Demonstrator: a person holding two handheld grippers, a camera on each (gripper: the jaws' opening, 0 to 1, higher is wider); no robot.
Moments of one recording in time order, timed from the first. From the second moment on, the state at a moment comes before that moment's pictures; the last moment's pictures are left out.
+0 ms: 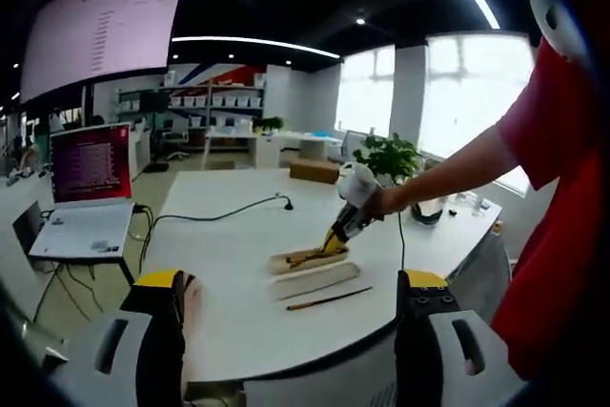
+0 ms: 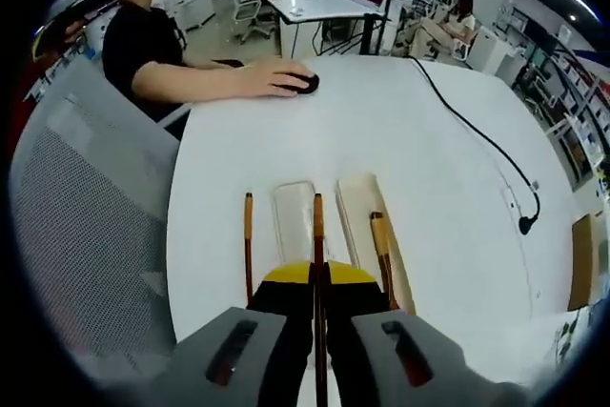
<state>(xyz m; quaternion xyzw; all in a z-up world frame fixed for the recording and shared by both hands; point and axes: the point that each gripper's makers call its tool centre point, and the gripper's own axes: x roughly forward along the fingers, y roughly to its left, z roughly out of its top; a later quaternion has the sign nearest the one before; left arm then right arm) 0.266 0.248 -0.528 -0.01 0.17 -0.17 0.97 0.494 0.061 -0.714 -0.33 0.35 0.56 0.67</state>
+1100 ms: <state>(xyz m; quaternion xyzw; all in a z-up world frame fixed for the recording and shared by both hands) 0.223 0.256 -0.533 -0.04 0.20 -0.08 0.98 0.540 0.069 -0.765 -0.33 0.41 0.56 0.64</state>
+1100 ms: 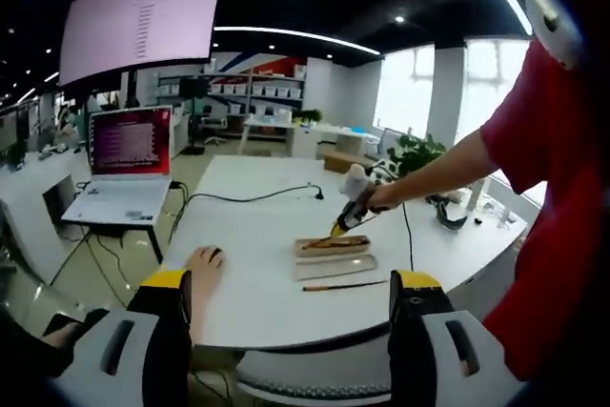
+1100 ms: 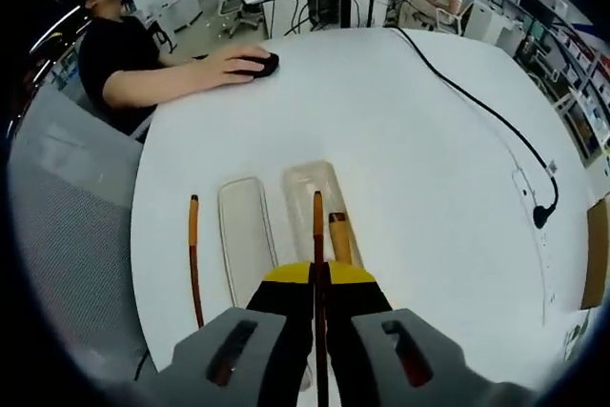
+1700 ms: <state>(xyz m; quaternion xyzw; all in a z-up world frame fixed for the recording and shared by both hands) 0.209 0.260 -0.530 -0.05 0.20 -0.05 0.98 0.534 0.087 -0.790 -0.32 0.40 0.59 0.63</state>
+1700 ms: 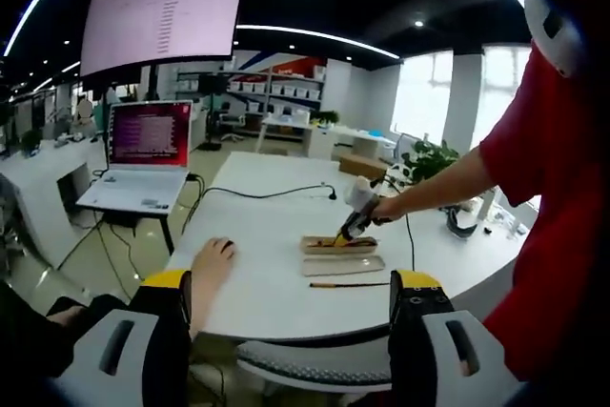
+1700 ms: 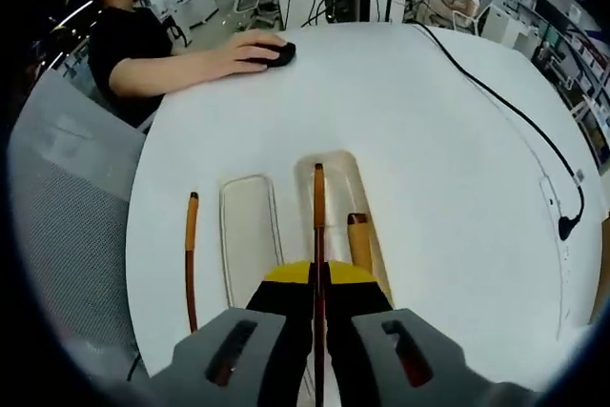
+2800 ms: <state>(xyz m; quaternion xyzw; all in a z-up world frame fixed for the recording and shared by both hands) 0.195 0.255 -0.544 -0.05 0.22 -0.03 0.97 0.528 0.088 -0.782 -0.30 0.38 0.59 0.64</state>
